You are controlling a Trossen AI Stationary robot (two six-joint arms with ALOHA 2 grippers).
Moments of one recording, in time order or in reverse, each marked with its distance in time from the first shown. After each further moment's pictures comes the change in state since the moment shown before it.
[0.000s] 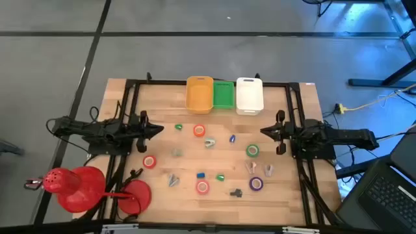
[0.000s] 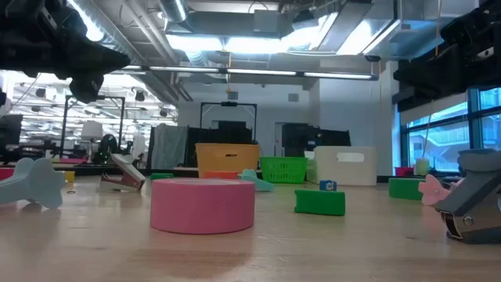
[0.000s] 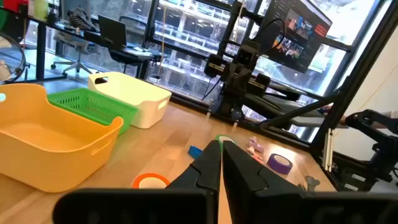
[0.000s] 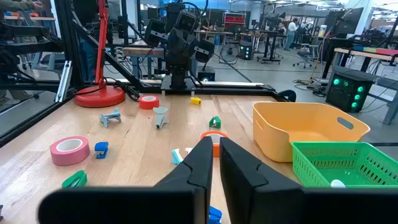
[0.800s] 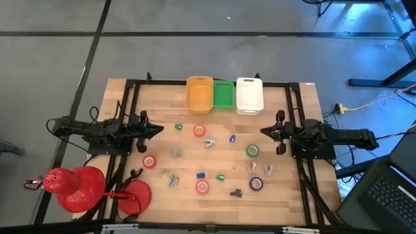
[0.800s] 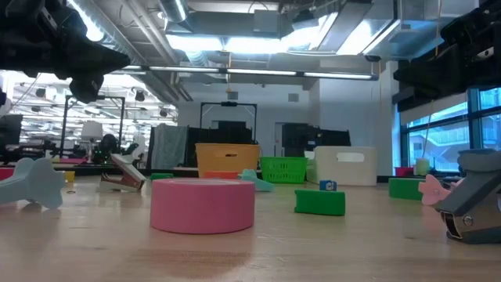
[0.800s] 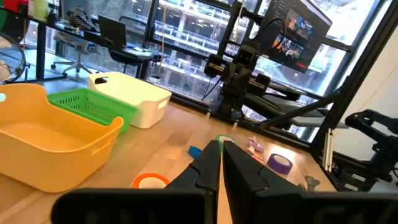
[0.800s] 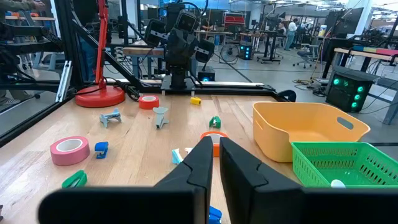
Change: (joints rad) left arm 0.000 0.000 0.000 0.000 0.000 0.000; right arm 0.000 0.000 0.000 0.000 0.000 0.000
